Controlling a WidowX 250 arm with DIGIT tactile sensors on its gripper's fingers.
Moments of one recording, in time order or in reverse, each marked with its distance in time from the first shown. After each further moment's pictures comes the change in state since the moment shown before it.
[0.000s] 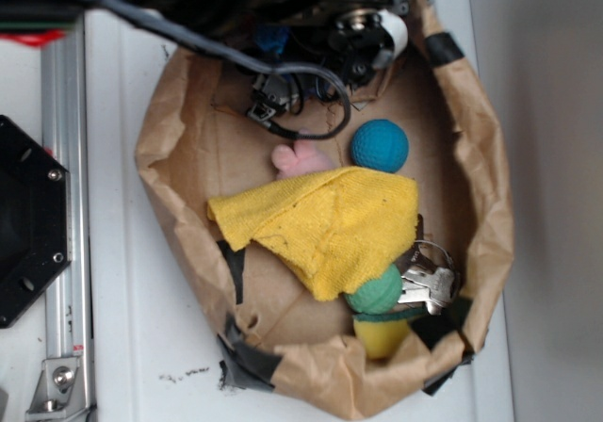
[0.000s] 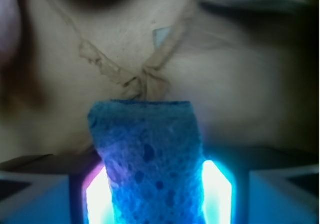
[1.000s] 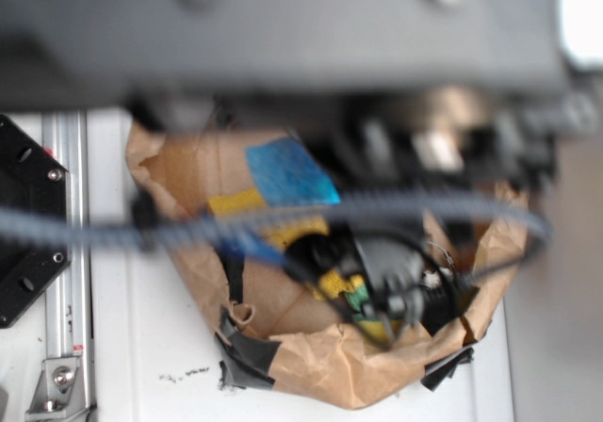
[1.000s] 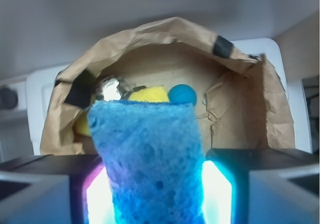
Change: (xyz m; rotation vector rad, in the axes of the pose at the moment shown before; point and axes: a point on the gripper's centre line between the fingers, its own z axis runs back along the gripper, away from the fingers) arm 0.037 -0.061 0.161 -0.198 -0.097 0.740
